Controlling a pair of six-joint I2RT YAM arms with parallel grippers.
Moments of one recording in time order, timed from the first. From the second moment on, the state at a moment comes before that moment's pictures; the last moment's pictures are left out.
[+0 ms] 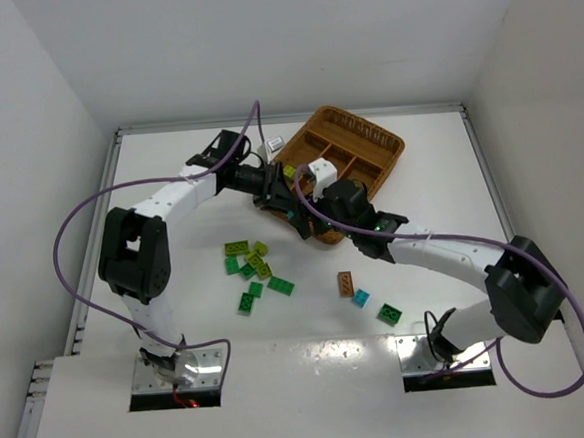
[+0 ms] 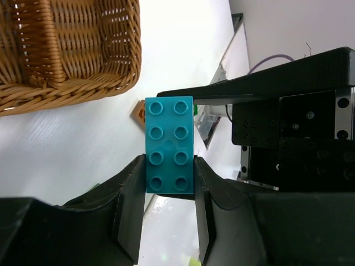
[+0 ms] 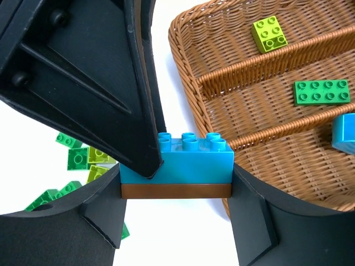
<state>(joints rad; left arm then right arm) -0.36 1.83 1.42 -0.52 0.97 -0.34 0.75 1.42 0.82 0.15 0.09 0.19</state>
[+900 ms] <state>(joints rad) -0.37 1.83 1.42 -0.49 1.01 -0.41 0.75 1.35 0.73 0.24 0.10 0.22</state>
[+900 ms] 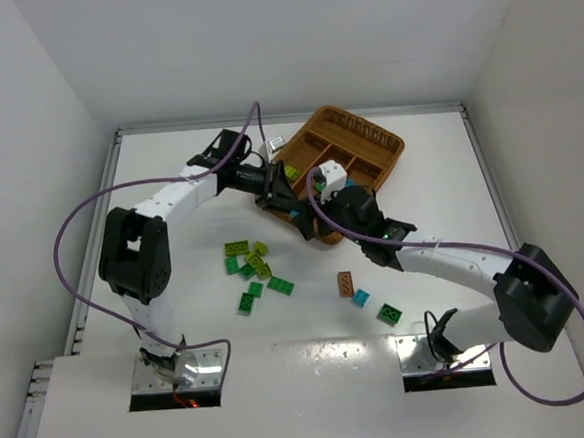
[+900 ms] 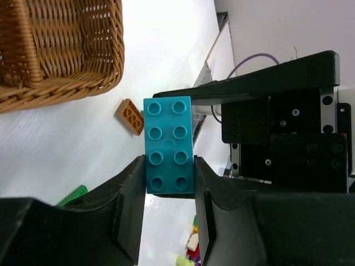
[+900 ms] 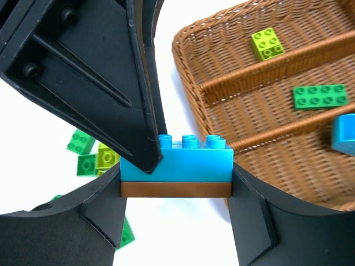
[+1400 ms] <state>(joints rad) -0.36 1.84 1.42 -0.50 0.97 -0.45 0.73 1.39 0.77 0.18 0.07 0.29</state>
